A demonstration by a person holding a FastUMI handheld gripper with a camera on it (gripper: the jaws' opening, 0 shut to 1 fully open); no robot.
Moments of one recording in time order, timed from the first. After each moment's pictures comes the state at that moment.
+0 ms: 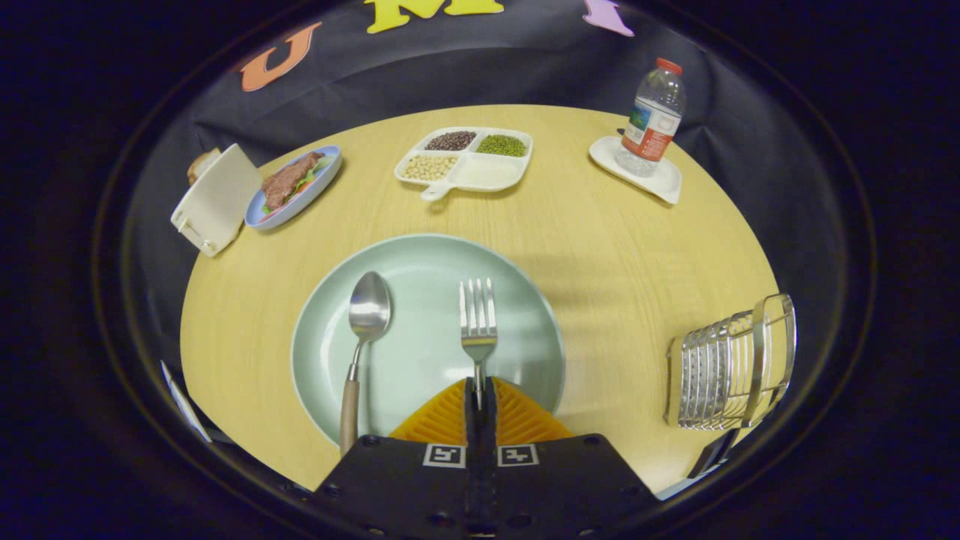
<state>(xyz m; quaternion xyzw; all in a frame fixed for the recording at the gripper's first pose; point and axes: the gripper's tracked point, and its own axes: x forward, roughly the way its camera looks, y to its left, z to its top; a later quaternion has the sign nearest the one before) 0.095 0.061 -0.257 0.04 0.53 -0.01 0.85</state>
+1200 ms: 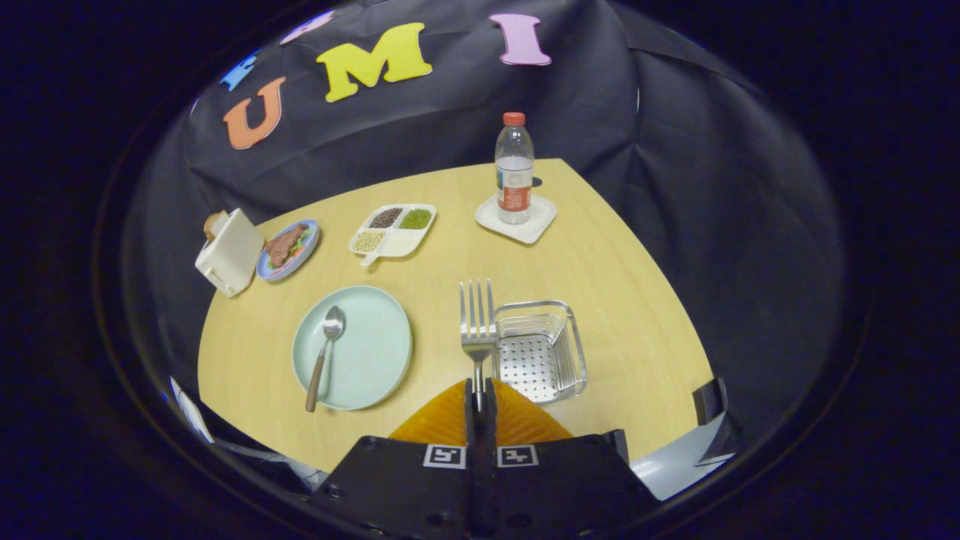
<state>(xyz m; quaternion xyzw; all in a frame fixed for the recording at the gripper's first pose) 0.019 -0.088 -0.155 0.08 0.45 -0.05 0.89</state>
